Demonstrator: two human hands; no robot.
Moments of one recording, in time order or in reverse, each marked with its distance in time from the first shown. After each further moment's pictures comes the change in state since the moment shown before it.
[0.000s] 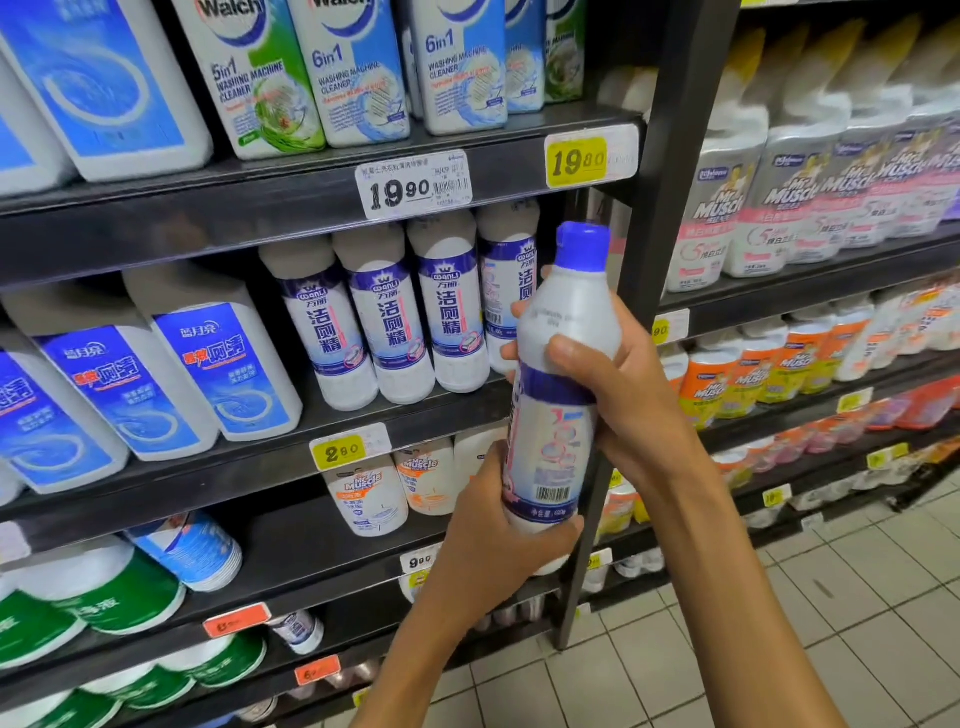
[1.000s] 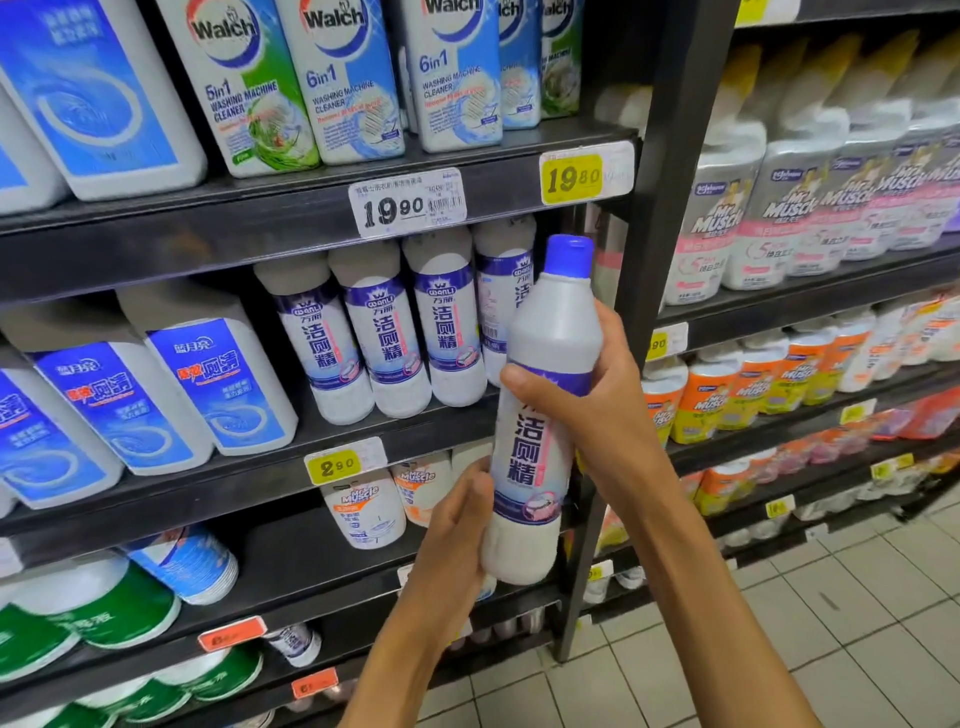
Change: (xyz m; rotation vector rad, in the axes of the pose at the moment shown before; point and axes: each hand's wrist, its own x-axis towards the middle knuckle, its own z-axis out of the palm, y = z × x) left_hand 0.010 -0.019 -0.008 -0.535 -0.028 -0.116; right_hand 0.001 0.010 0.006 -0.073 0.151 0.000
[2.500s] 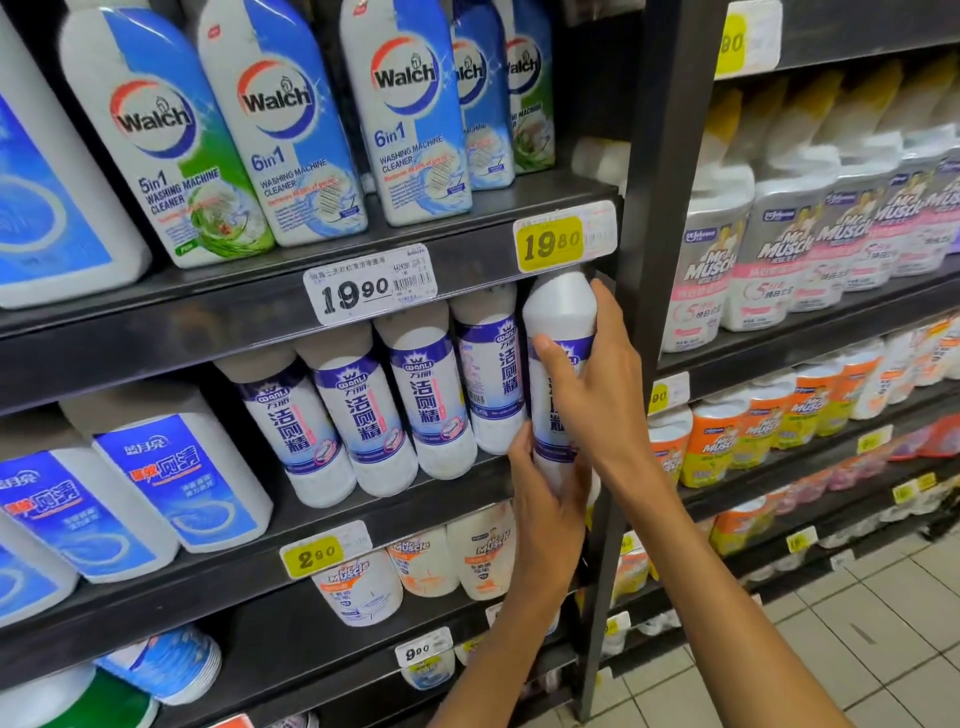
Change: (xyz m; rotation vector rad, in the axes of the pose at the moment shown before) left_hand 0.116 -0.019 0.062 0.387 0.295 0.302; right_hand 0.091 0.026 -0.028 -0.666 0.287 -0.200
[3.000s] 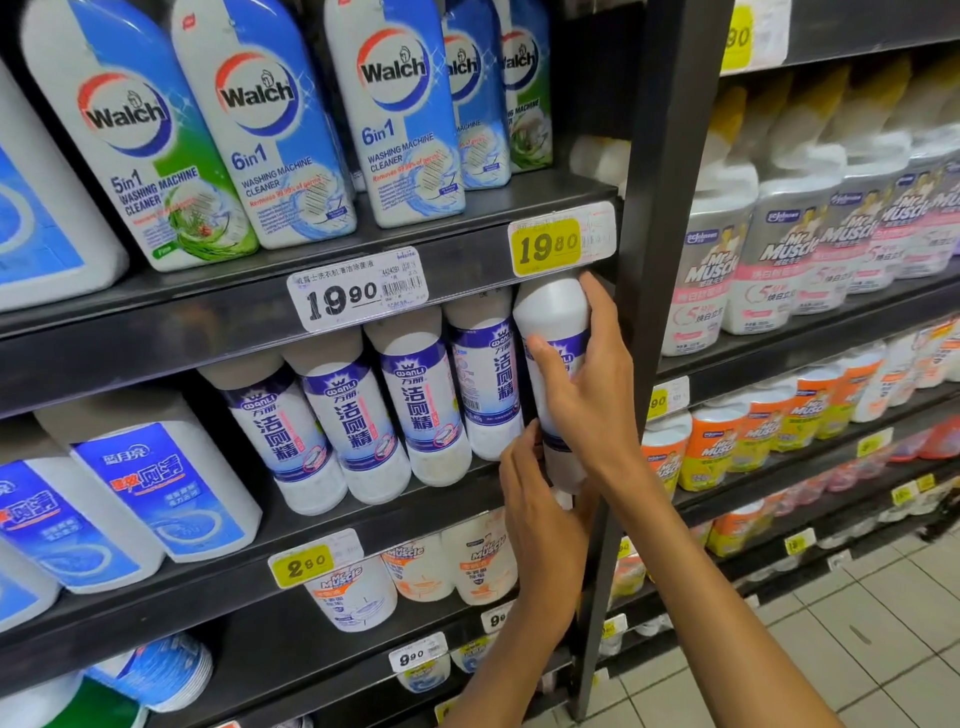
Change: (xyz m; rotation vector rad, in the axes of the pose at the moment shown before) left_hand 0.000 -0.008 0.010 0.361 0.163 0.100; right_hand 0.006 0.005 0.004 0.096 0.007 -0.089
